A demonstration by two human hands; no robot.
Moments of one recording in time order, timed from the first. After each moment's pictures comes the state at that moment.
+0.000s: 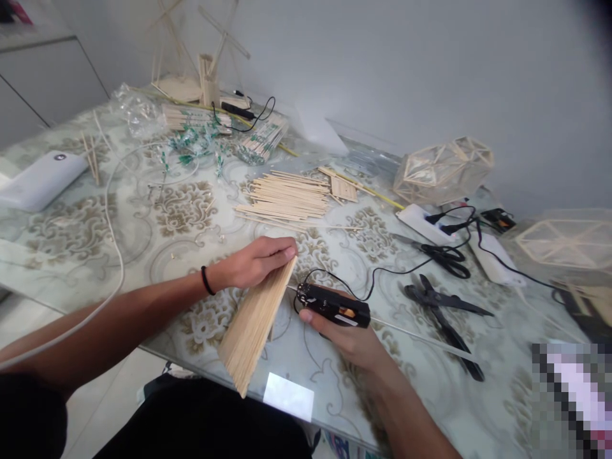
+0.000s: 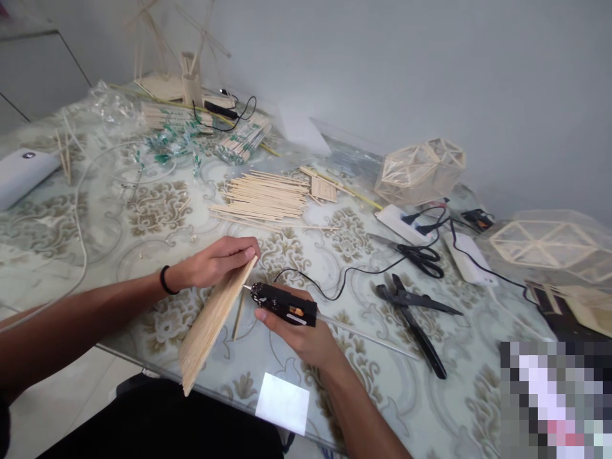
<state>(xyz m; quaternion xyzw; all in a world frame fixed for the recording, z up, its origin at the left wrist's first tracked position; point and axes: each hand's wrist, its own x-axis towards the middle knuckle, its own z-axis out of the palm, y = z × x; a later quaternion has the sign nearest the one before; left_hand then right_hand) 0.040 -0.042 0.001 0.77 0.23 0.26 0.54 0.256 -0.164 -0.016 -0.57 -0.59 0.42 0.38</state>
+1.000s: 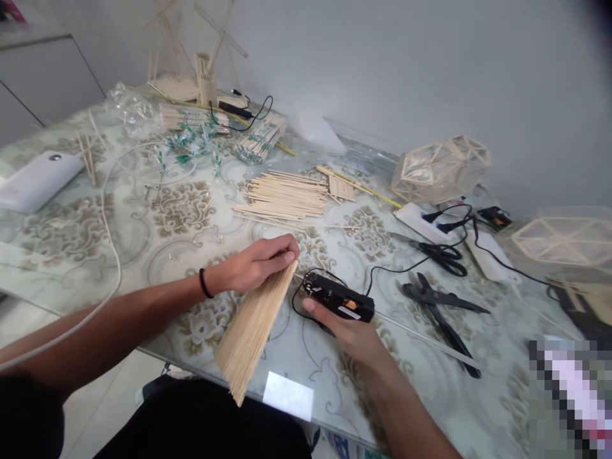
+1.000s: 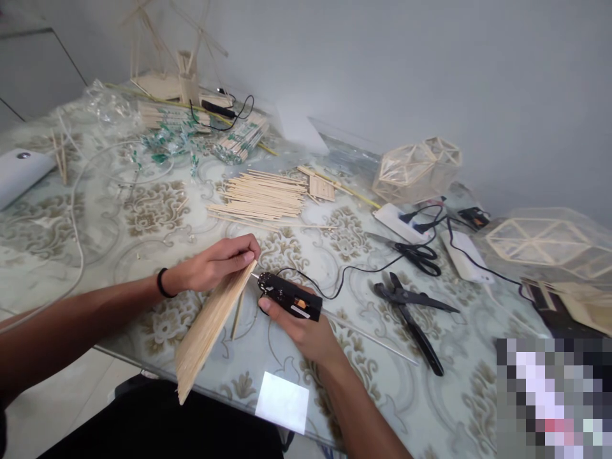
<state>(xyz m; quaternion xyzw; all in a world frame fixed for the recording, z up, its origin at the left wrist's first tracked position) 0.040 -0.047 0.000 0.75 0.22 0.26 0.56 0.259 -0.160 -0.021 -0.59 -0.54 0.45 0.39</state>
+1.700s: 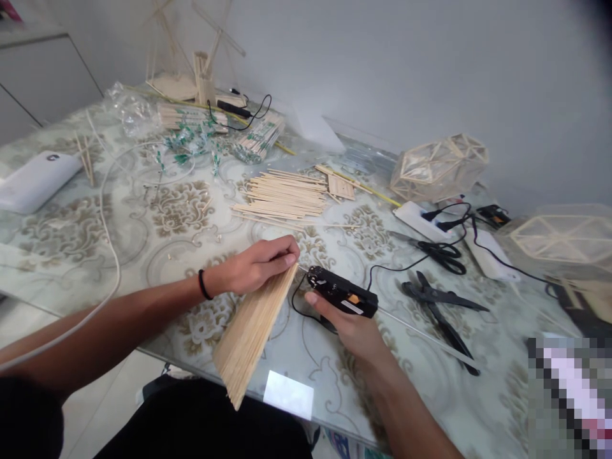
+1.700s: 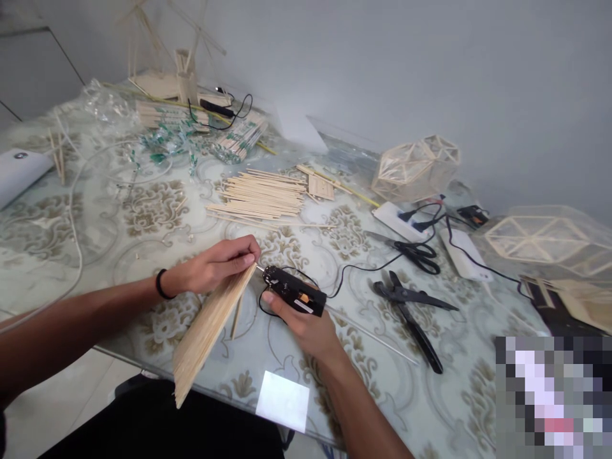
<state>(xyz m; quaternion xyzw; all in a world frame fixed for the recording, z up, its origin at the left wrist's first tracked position) 0.041 -0.049 0.002 0.75 0.21 0.26 0.58 0.257 -0.157 -0.017 -0.61 -0.55 0.41 0.40</state>
